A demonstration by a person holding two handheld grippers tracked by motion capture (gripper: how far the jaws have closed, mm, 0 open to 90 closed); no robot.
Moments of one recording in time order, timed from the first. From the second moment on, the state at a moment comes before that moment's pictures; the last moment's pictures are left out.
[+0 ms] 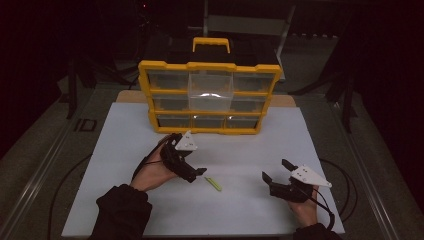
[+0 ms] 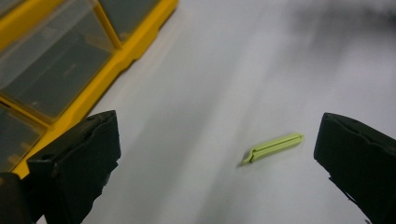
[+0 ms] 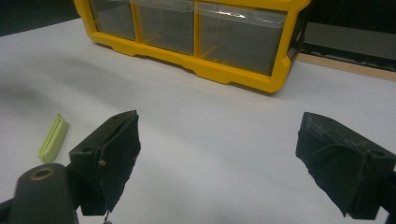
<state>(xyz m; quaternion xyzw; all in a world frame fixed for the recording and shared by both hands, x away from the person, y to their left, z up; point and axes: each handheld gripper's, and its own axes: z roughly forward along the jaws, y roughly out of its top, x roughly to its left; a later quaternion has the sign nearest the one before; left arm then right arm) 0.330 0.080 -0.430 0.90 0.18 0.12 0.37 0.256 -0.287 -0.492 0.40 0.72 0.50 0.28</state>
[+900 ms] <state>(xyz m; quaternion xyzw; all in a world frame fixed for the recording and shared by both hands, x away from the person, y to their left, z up) 0.345 0.035 -0.453 0.95 0.13 0.04 0.29 0.256 -0.287 -0.492 0.40 0.72 0.49 0.28</state>
